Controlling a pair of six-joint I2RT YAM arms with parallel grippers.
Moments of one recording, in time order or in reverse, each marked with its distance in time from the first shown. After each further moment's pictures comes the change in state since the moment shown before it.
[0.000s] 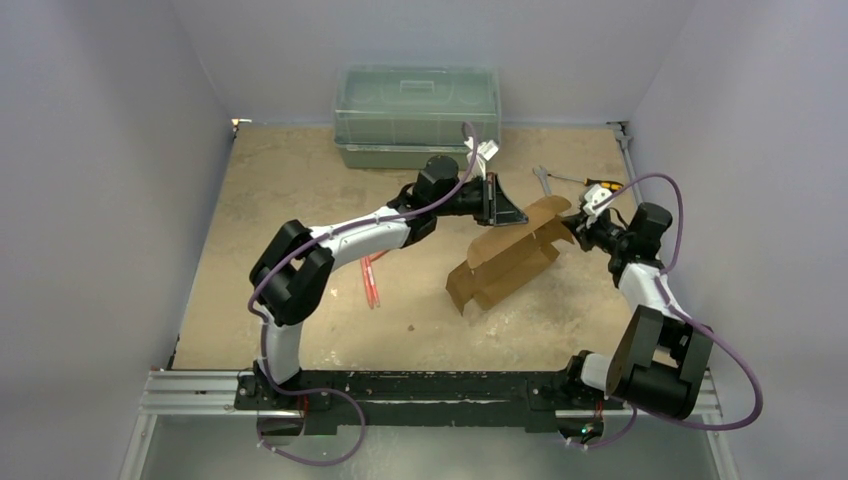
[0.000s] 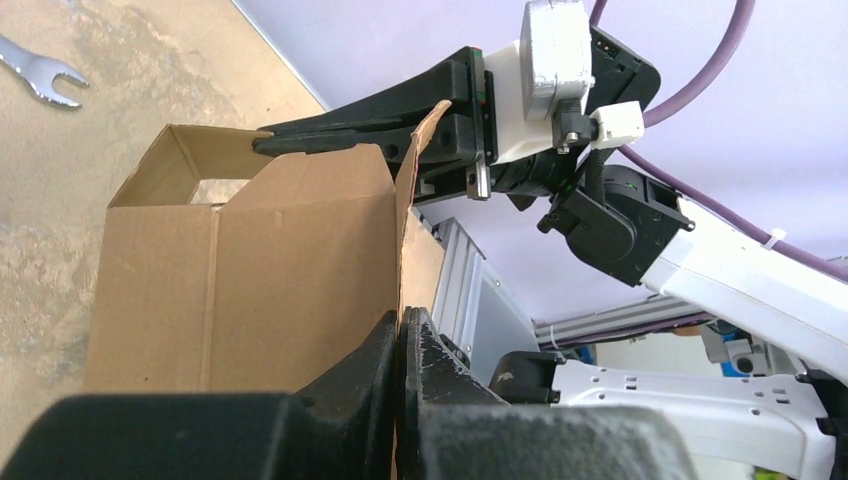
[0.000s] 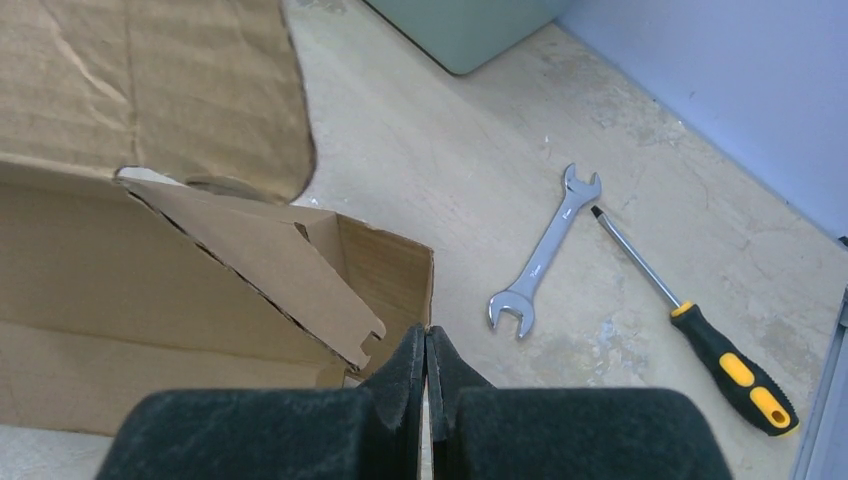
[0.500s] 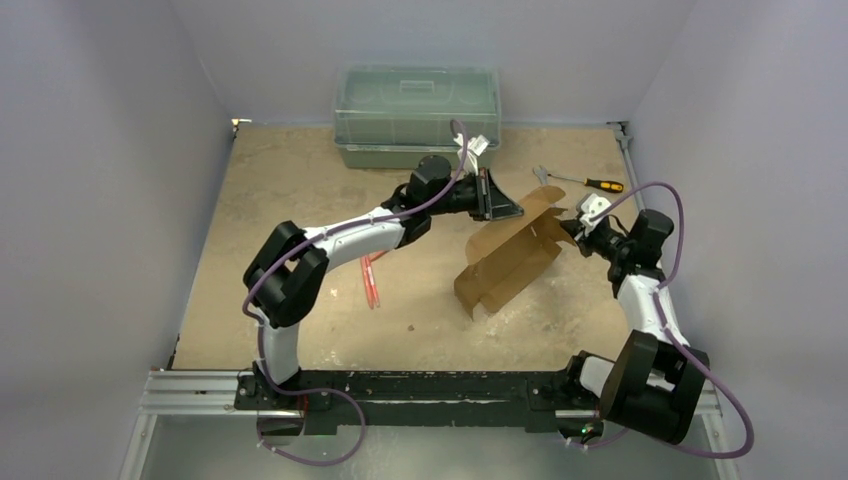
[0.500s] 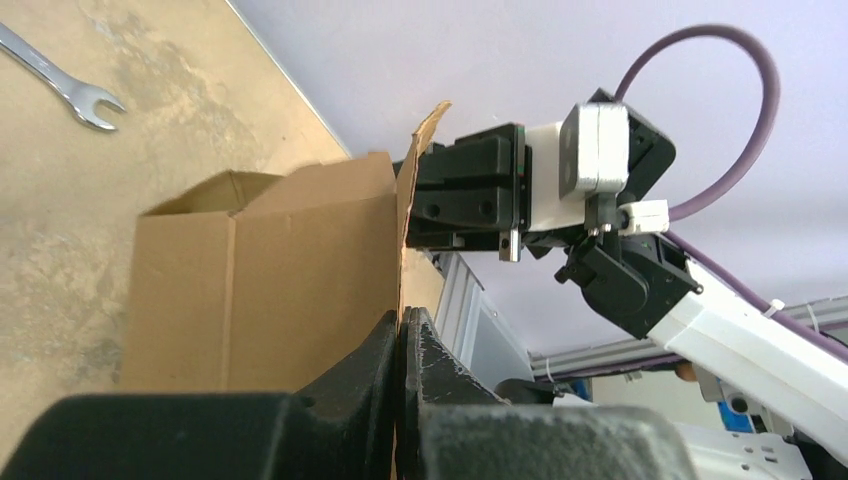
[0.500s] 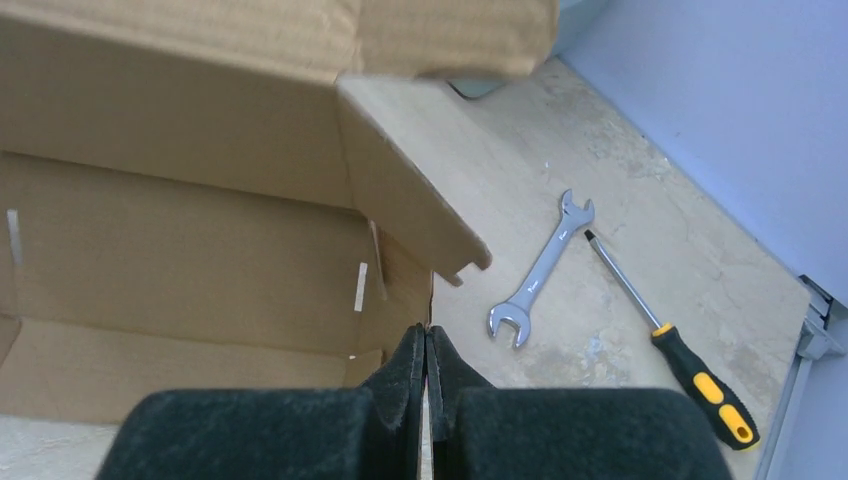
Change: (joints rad) left arm 0.013 -0.022 -0.050 0.066 -0.057 -0.057; right arm -0.002 -0.117 -0.037 -0.063 -0.027 -0.081
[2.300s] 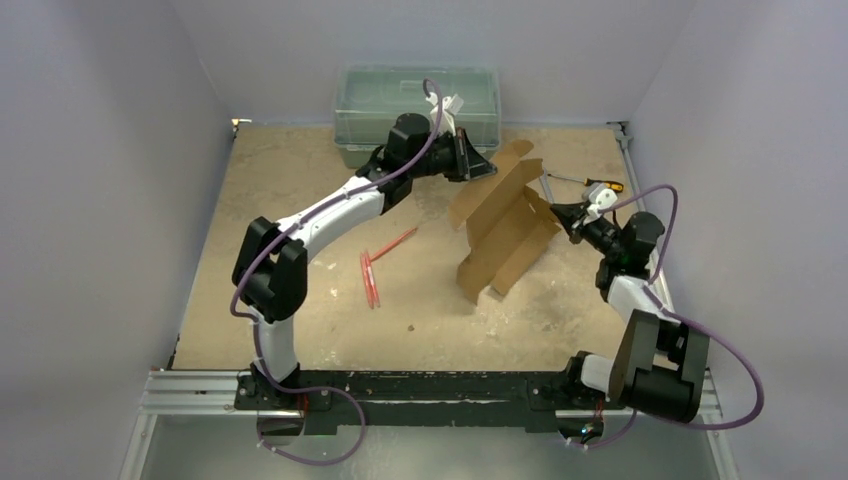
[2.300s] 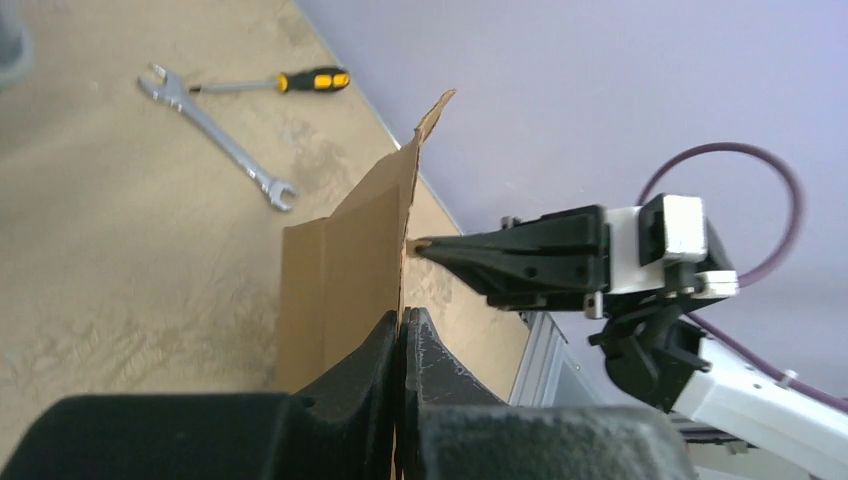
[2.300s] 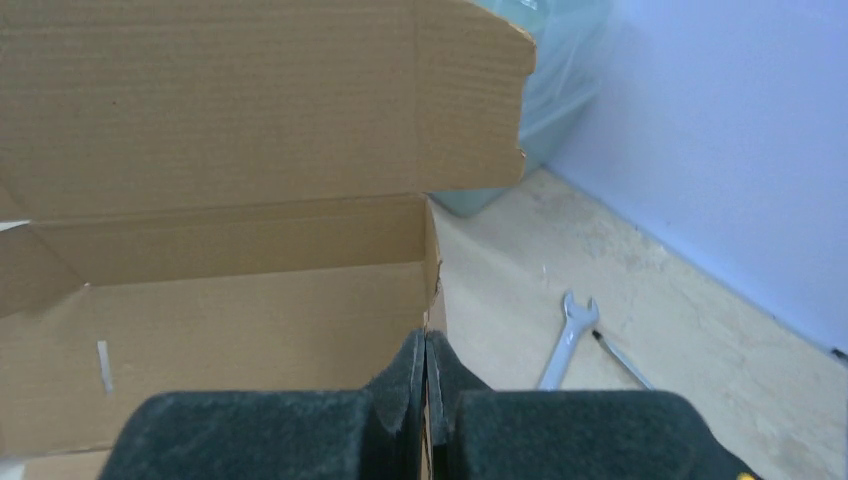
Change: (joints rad) left arm 0.144 -0.027 0.174 -0.296 -0.055 0.156; right arm 0.070 0.082 -0.084 0.544 0.002 0.414
